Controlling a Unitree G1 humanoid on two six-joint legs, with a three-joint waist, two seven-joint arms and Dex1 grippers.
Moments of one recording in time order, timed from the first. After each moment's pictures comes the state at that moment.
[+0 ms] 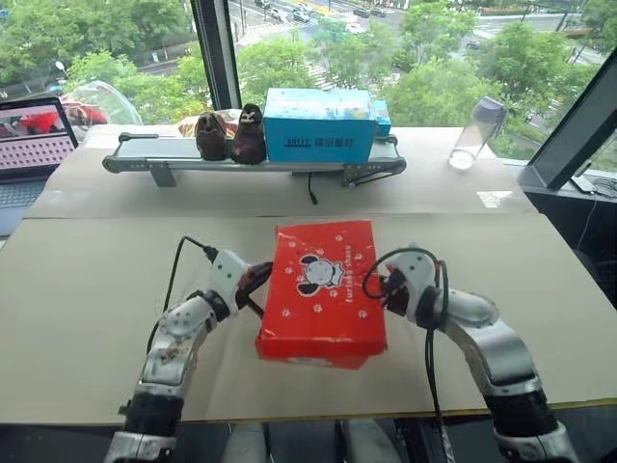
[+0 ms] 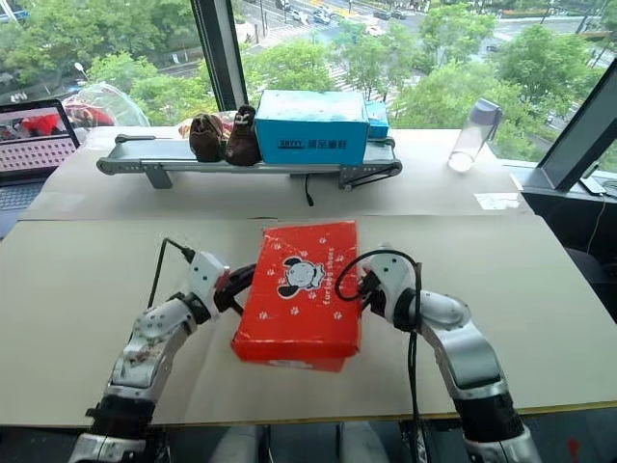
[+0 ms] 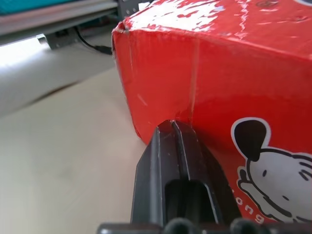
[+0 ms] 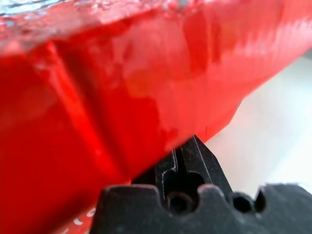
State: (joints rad) left arm -0.13 0.31 -0.03 -0.13 -0.16 0.21 -0.62; right arm -0.22 -0.45 0.06 -0.35 0.22 0.63 0.70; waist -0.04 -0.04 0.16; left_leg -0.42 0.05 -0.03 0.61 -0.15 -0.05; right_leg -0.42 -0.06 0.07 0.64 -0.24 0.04
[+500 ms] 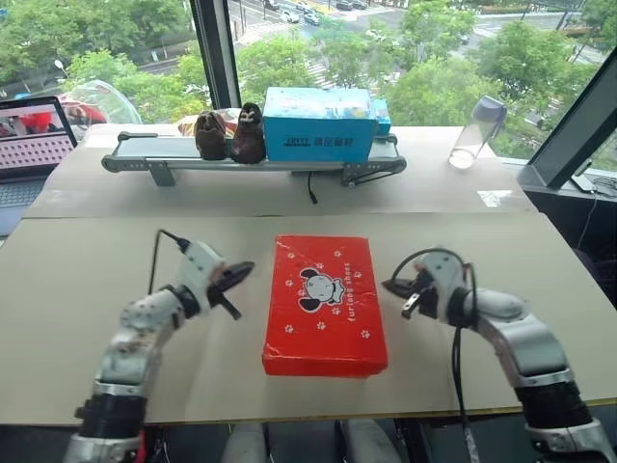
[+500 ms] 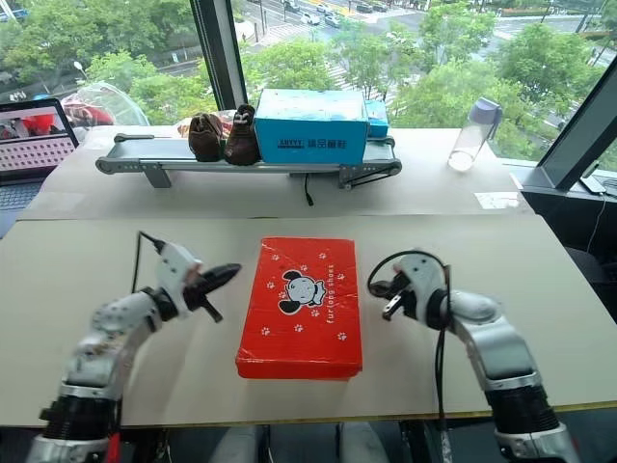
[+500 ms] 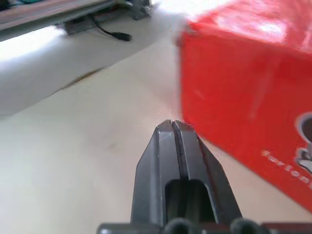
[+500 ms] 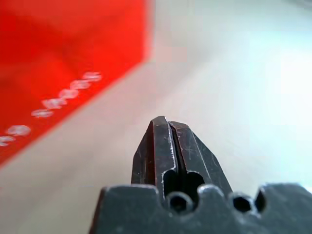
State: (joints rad) left arm -0.27 0.56 0.20 -0.08 -0.39 0.37 -0.79; right arm -0.31 -0.65 -0.08 -0.08 0.26 0.55 0.79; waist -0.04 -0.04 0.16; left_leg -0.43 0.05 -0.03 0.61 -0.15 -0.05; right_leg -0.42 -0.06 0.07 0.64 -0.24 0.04
